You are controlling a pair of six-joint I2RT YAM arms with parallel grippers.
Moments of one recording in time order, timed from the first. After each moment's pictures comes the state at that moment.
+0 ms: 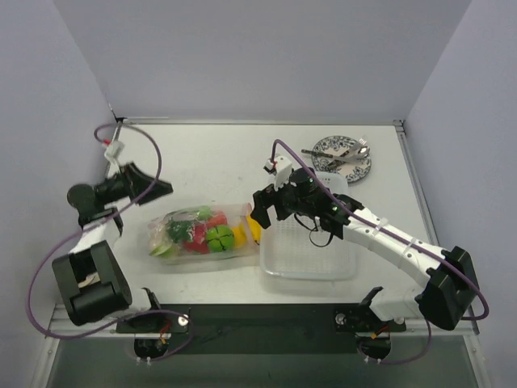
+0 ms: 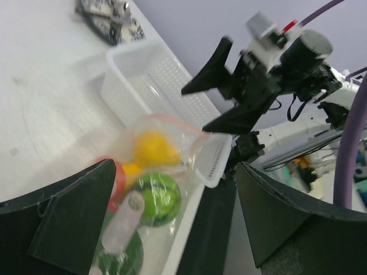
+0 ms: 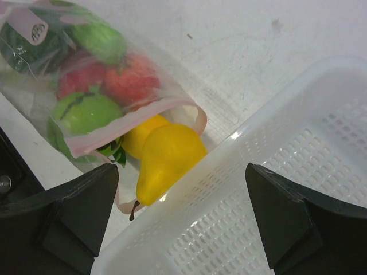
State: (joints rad) left arm 0.43 1.34 0.54 1.30 1.52 -1.38; right arm 0.77 1.30 1.01 -0.23 -0.11 0.12
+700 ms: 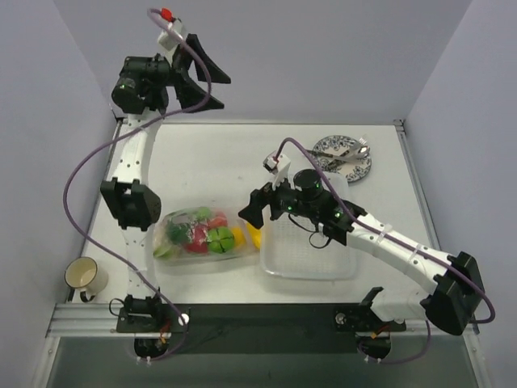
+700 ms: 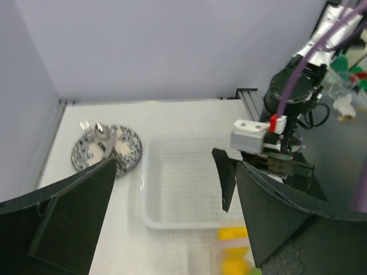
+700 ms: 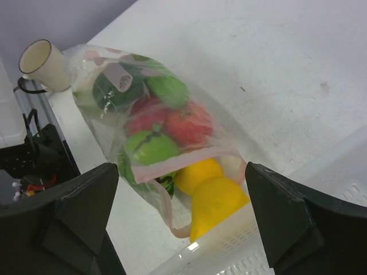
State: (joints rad) left arm -0.10 2.28 2.55 1.29 1.52 -1.72; right arm 0.81 1.27 0.95 -0.04 -0.21 0.21
